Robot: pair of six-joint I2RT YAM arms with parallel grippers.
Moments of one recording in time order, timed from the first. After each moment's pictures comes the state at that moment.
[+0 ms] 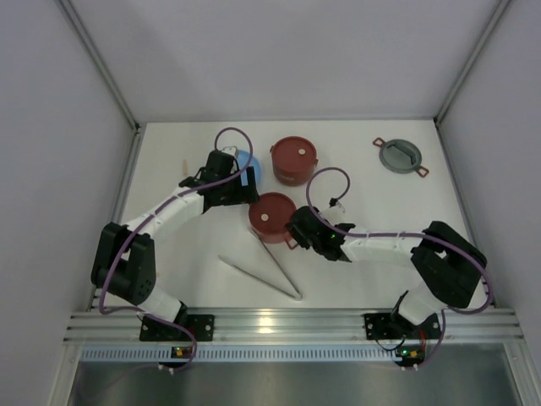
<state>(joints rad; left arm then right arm) -0.41 1.55 1.08 -0.35 0.03 -0.44 0.93 1.55 0.77 -0.04 0.46 1.60</state>
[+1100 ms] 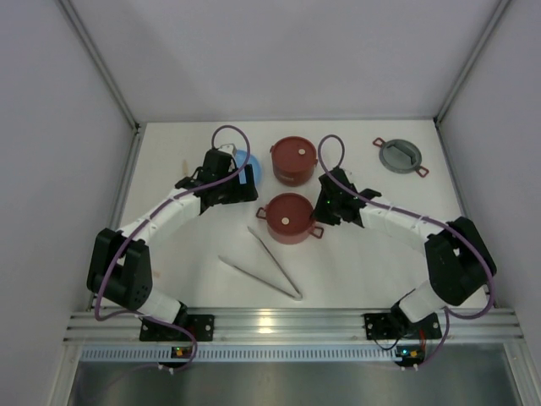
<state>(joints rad) -0.41 1.51 1.08 -0.36 0.02 -0.44 0.60 1.52 0.96 -0.37 0.11 0.86</state>
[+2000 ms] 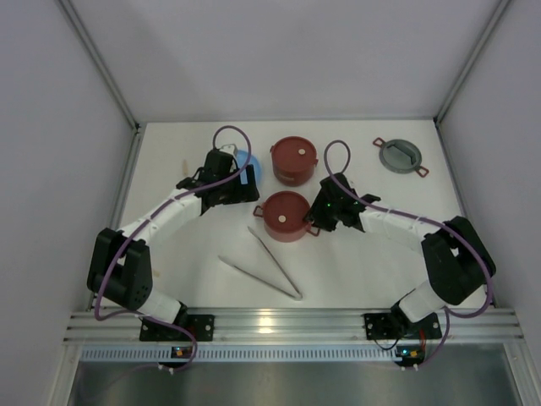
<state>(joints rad) -0.42 1.51 1.08 -0.36 0.02 -0.45 0.60 1.53 0.90 -0.29 0.02 1.01</state>
